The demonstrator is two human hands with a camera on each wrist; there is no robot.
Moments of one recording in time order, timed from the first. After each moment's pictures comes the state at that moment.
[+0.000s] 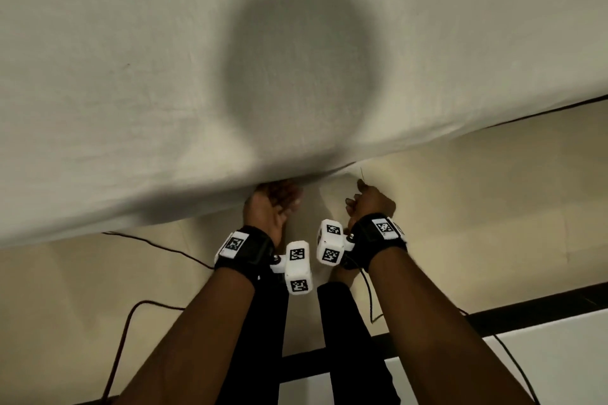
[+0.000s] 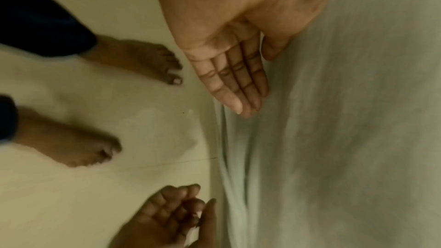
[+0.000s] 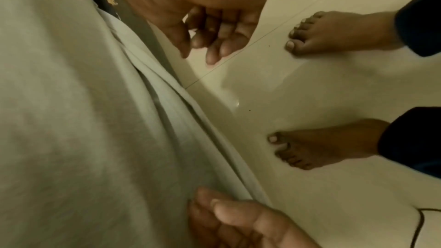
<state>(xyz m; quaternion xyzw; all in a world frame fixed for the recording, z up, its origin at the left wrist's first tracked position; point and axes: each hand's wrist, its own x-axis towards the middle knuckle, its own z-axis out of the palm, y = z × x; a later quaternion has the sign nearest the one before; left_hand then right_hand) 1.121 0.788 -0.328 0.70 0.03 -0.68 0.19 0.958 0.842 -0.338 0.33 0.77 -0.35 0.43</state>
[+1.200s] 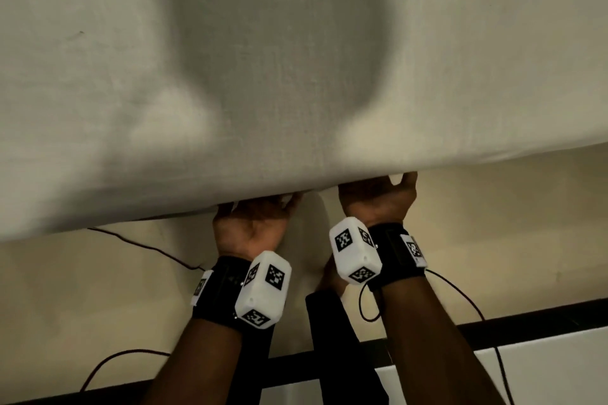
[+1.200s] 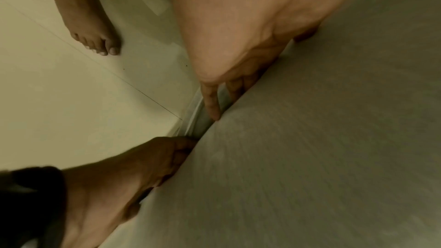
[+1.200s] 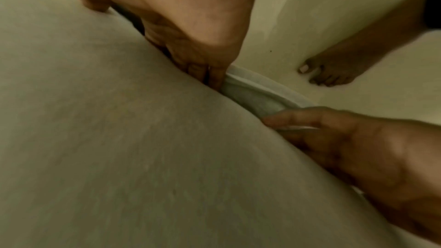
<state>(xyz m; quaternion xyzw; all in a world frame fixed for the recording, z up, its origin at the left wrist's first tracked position) 1.141 0.782 -0.347 0.44 0.27 -0.73 0.45 0.955 0.788 -0.352 0.38 0.42 -0.67 0.48</state>
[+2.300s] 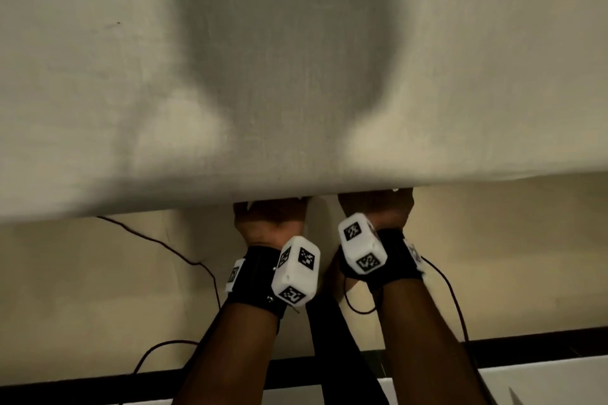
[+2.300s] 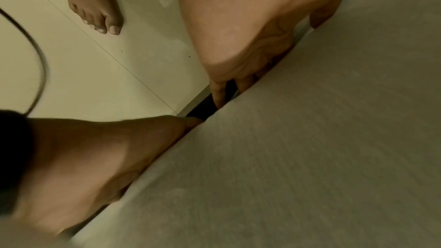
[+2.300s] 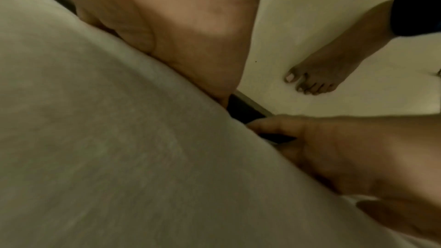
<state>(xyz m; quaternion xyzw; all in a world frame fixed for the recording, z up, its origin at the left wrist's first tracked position) 1.121 0.783 -0.367 0.43 0.33 -0.67 0.51 0.963 0.799 -0.362 0.39 0.48 -0.59 0.52</state>
